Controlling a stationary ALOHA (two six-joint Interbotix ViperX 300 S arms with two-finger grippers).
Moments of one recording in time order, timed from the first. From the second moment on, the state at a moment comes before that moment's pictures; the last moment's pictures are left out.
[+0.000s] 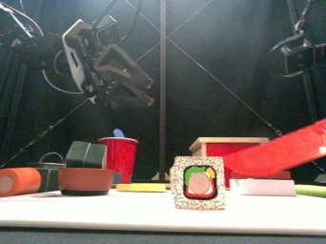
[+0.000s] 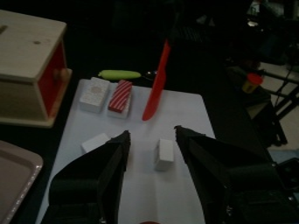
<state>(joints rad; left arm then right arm) -0.06 -0.10 0.93 -0.01 -0.55 -0.20 0.39 -0.68 1.14 0.02 0.48 1.05</state>
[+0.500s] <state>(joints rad) -0.05 -0.11 0.95 -0.02 -0.58 -0.20 0.40 -0.68 1.15 0.04 0.48 1.06</state>
